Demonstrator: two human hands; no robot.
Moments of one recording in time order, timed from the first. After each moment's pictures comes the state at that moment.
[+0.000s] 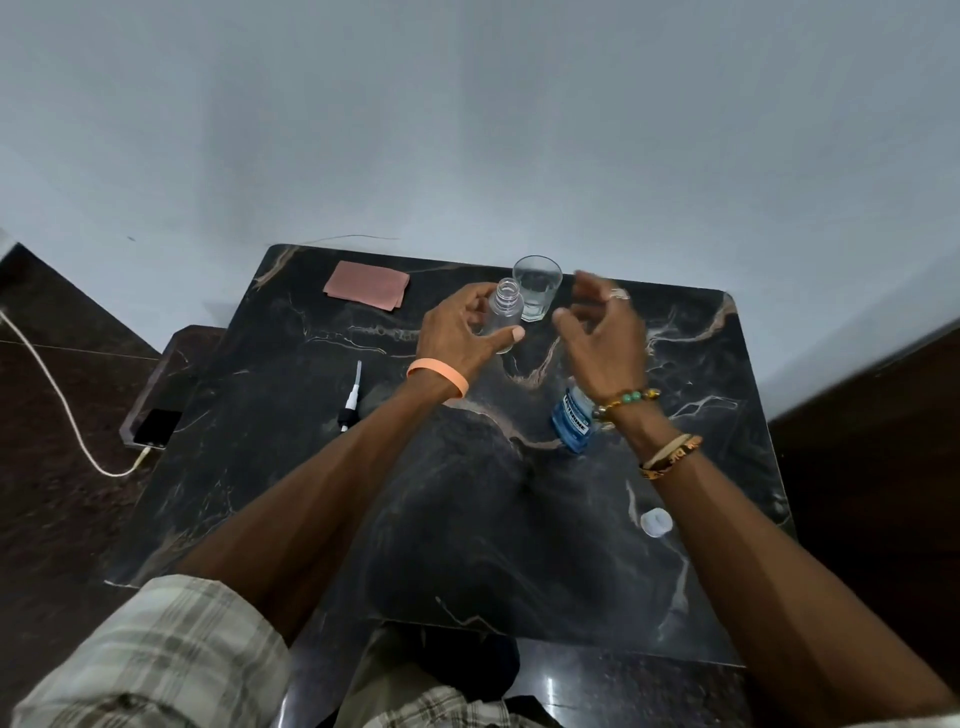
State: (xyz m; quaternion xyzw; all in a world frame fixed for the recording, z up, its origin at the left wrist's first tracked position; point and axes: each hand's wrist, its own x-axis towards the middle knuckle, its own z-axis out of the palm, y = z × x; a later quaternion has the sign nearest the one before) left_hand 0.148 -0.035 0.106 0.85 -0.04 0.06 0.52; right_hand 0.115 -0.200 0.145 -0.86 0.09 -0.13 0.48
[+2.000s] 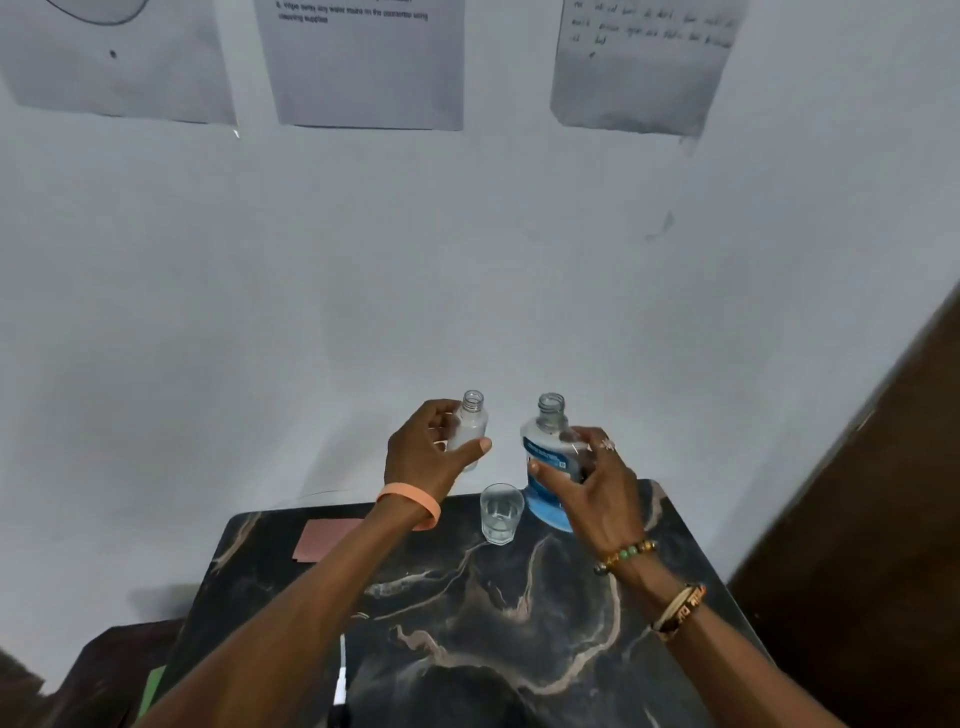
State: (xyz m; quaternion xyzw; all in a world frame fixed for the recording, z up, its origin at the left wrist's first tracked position) left_hand 0.239 0.001 0.249 0.82 -0.12 0.10 0.55; right_hand 0.143 -0.183 0.248 -0.85 0.10 -0.25 0.46
